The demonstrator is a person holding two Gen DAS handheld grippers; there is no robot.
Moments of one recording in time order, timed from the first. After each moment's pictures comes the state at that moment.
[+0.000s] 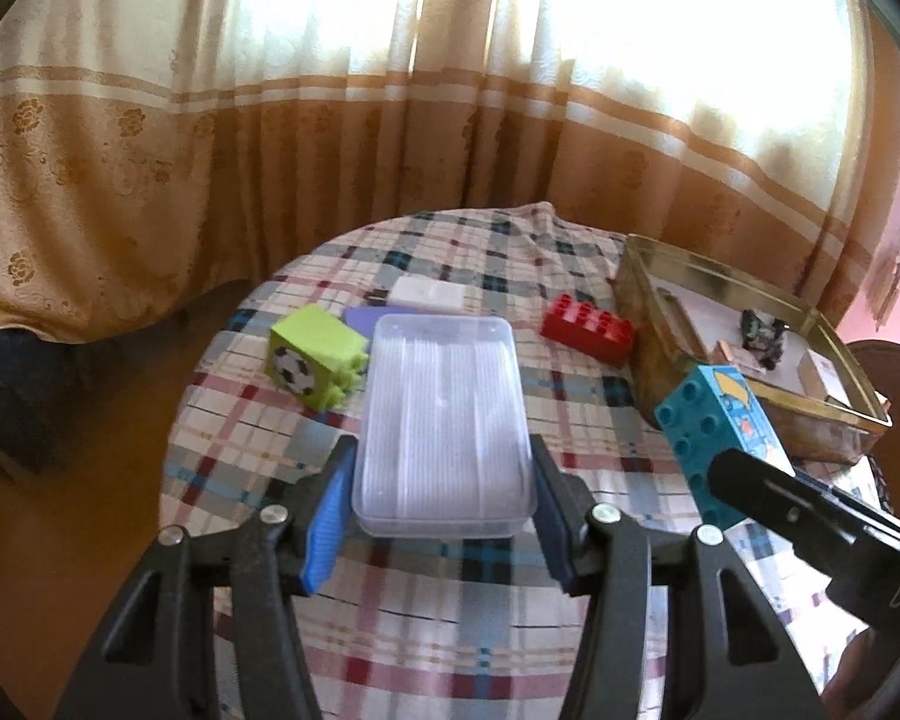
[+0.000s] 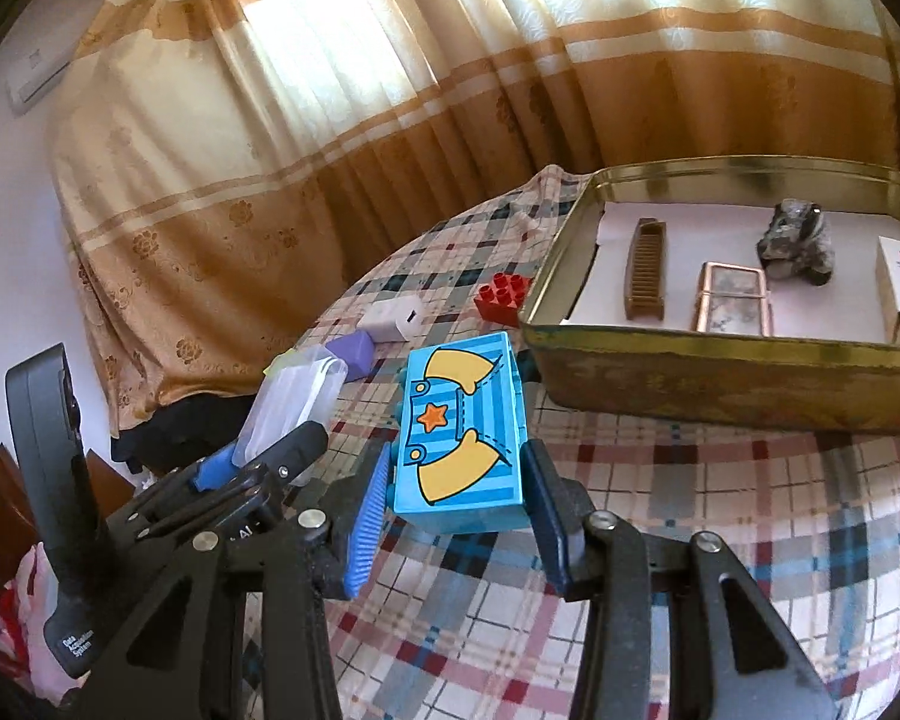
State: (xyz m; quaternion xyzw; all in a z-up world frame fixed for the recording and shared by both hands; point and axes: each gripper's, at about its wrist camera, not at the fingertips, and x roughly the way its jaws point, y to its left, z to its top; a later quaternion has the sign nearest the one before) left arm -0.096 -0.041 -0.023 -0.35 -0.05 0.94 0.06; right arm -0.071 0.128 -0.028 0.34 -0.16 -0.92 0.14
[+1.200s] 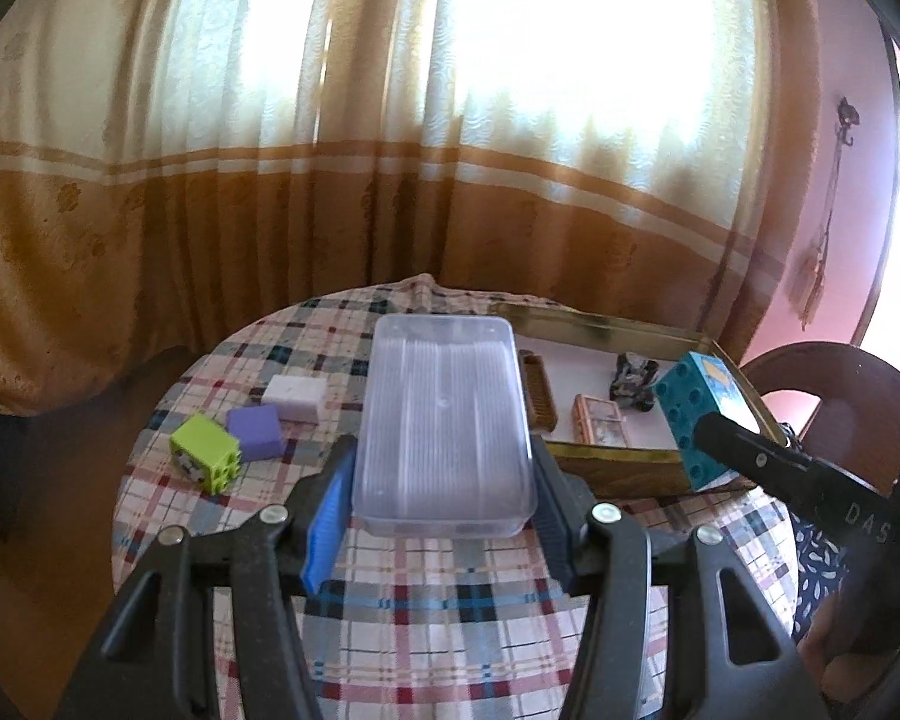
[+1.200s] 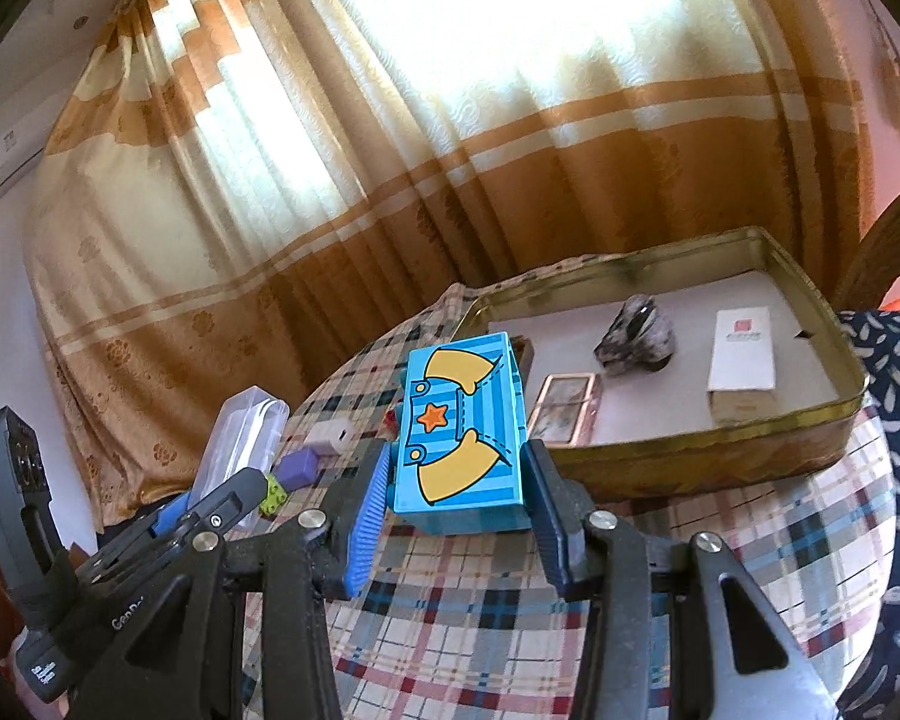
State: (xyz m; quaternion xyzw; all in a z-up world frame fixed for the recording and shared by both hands) left arm -0.073 0.014 0.037 -0.28 -0.03 0.95 0.14; right arm -0.031 0.211 0.018 0.25 -0.21 -0.94 0.06
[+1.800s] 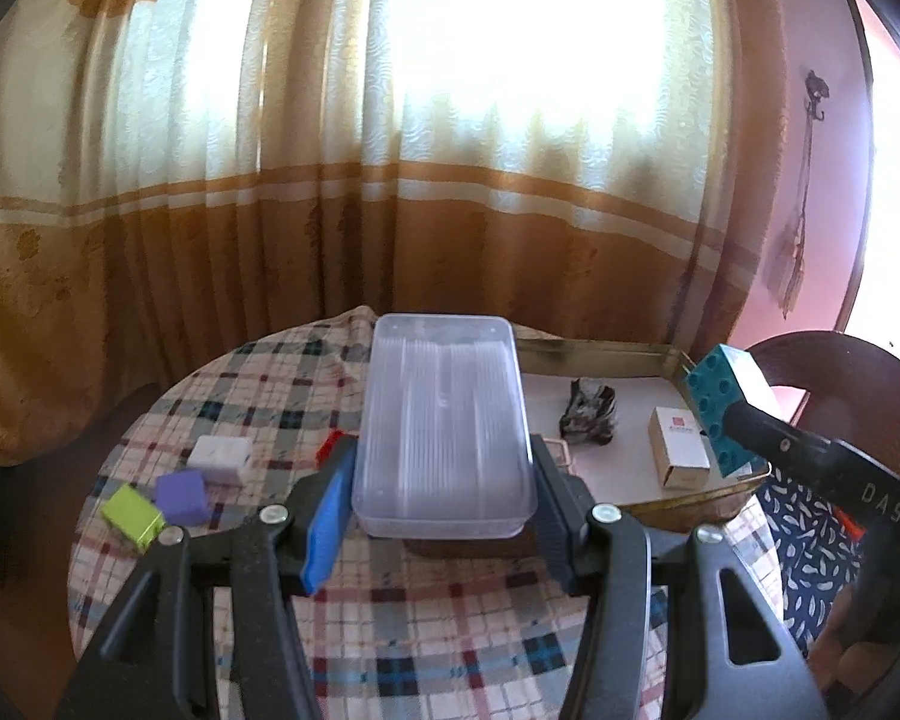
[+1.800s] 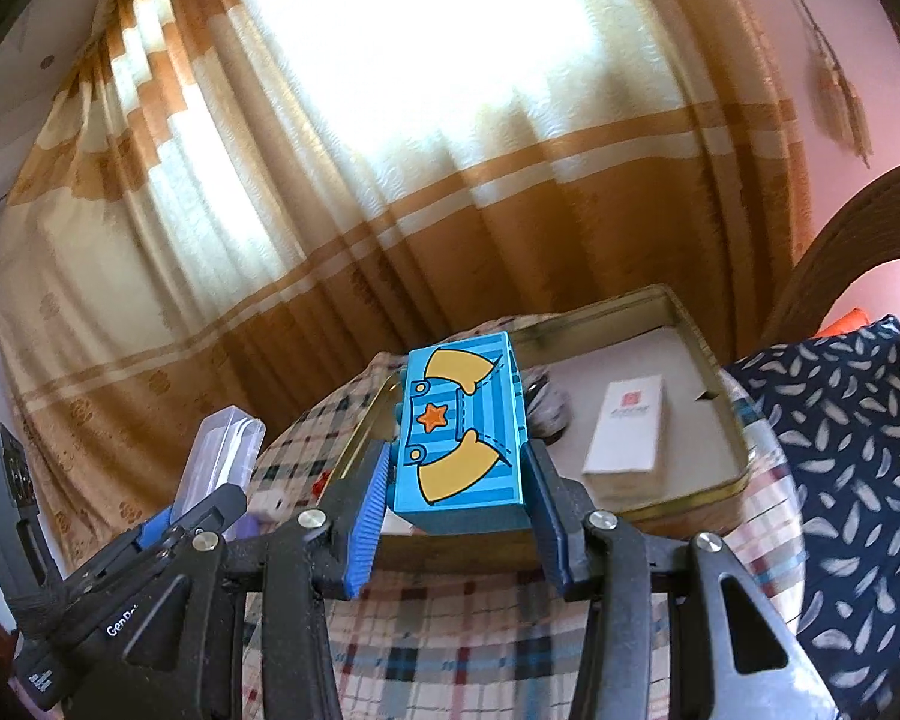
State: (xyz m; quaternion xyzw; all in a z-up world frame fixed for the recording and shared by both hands) left arm -0.095 0.070 0.051 -0.27 0.00 0.95 0.17; right arm -0.027 0.271 0.032 0.22 -0.22 -0.95 -0.01
